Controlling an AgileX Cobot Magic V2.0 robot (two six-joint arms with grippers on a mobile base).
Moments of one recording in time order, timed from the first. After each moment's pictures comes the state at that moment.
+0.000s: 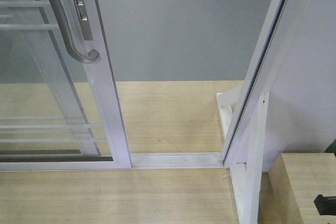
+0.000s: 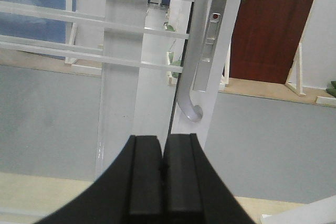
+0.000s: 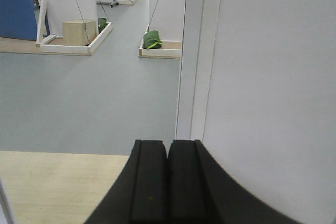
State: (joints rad) left arm 0.00 -0.01 0.03 -0.05 0.10 -0.14; right arm 0.03 -0.01 0.03 -0.02 0.20 -0.02
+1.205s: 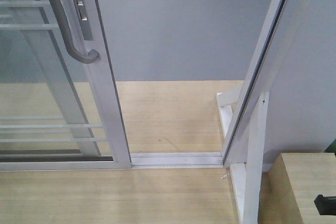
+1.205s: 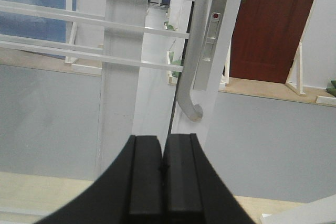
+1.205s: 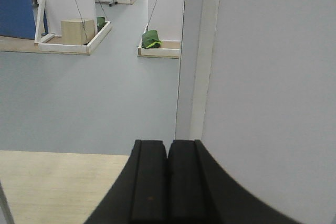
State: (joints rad) left arm 0.00 -0.01 0.03 -0.05 0.10 -0.14; right arm 0.03 -0.01 0.03 -0.02 0.20 -0.02
